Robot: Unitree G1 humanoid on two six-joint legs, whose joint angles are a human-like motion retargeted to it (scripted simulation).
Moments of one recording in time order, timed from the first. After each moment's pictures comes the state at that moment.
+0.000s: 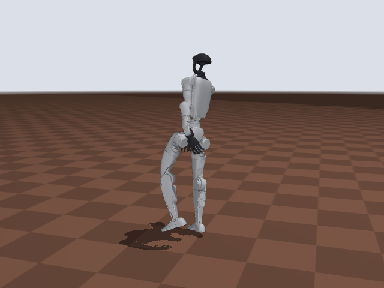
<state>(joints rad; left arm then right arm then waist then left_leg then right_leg) 0.22 0.12 0.35 1.62 0.31 0.28 -0.36 -0.37 -0.05 0.04 1.63 -0.55 -0.09 0.12 0.10 -0.03 -0.10 -0.35 0.09 0.33 0.61 0.09 -0.16 0.02 -0.06 -0.31 0.03 -0.05 -0.05</state>
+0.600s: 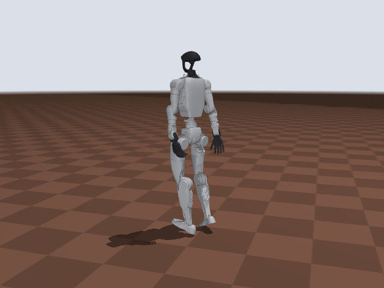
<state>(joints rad) -0.07 0.10 0.09 1.70 0.13 0.29 -0.24 0.21 -0.18 -0.09 1.56 -0.65 -0.09 0.01 -0.06 0.01 -0.05 0.03 0.00 0.27 0.03 -0.48 -0.08 -0.05 -0.08 -0.32 0.36 0.10 0.00</state>
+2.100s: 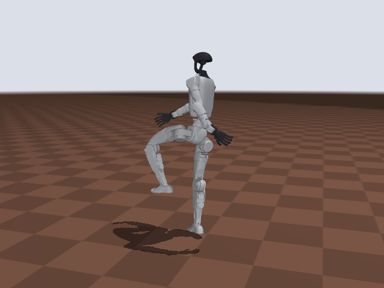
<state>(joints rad) 0.42 0.09 0.35 1.70 0.49 0.34 -0.47 -0.74 -0.03 -0.05 1.18 -0.29 -0.10 0.23 0.39 -0.20 0.11 -1.06 0.26 0.55 1.47 -0.21 0.00 -0.05 -0.19 -0.14 0.20 -0.06 -0.10</state>
